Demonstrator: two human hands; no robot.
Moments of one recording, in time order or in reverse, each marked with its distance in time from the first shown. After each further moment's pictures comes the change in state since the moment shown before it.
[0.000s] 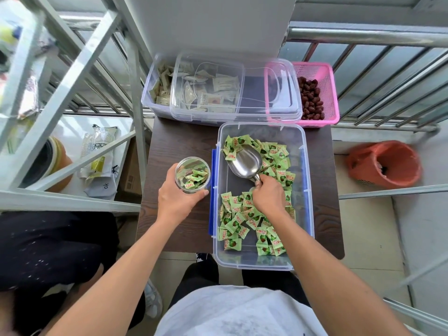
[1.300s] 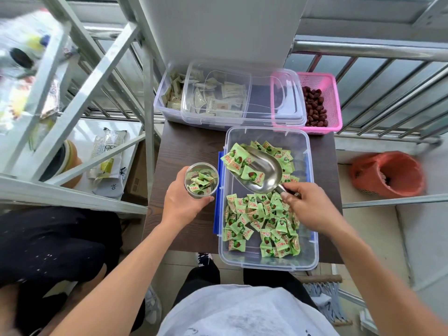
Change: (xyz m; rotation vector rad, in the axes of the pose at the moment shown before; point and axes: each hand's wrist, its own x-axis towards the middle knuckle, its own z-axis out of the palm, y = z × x) left_hand -0.014 0.003 -0.011 0.047 -0.047 0.079; right_hand -0.055 0.009 -0.114 0.144 -0.301 -0.217
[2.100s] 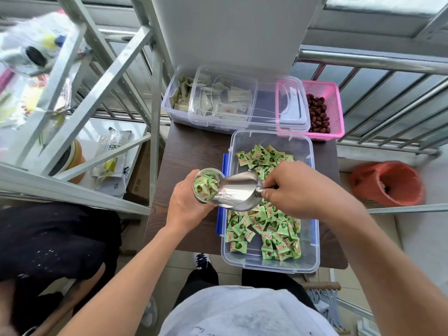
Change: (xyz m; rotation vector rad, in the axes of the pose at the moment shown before) left_hand -0.011 0.001 -0.001 0.072 -0.007 0.149; right_hand -0.025 -0.116 -0.015 -0.568 -0.161 -0.188
